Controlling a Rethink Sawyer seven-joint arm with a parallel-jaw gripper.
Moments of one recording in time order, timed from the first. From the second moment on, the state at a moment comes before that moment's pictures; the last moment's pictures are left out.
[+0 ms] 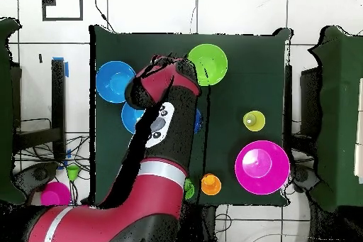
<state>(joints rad) 0.10 -0.32 -0.30 1.12 -0.41 0.24 2.30</state>
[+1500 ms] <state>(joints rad) 0.11 -0.10 -0.42 1.08 -0.41 0.24 2.30</state>
